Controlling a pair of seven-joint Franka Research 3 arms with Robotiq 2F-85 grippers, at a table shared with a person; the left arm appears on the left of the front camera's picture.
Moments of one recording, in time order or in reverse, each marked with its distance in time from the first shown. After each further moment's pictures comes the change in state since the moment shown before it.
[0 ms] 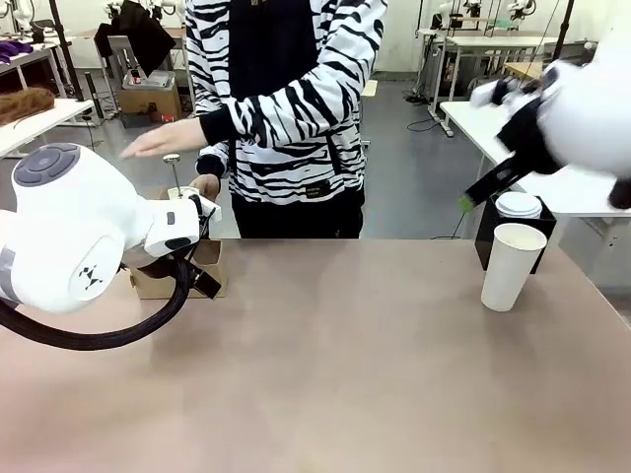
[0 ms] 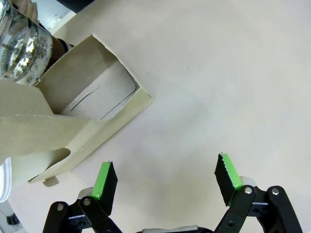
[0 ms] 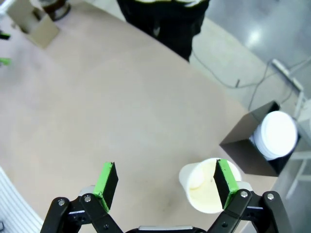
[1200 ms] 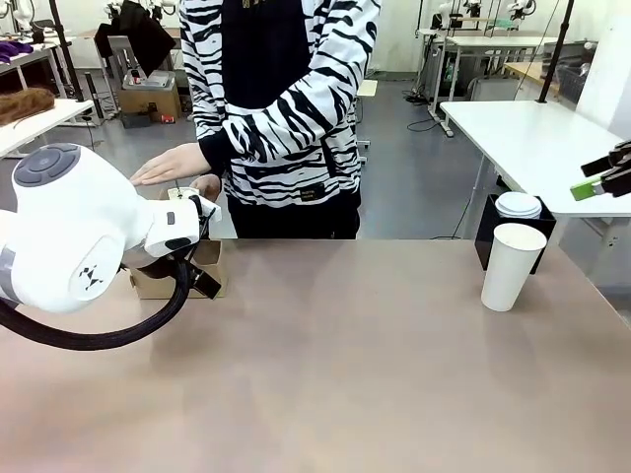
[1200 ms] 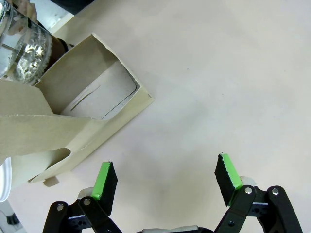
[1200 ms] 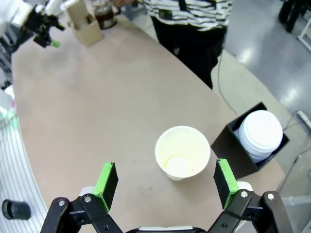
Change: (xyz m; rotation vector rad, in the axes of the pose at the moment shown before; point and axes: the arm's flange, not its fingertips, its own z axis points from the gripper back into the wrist) left arm 0.000 0.000 0.000 0.000 0.000 0.000; right arm -0.103 -0.112 0.054 0.235 -0.234 0.113
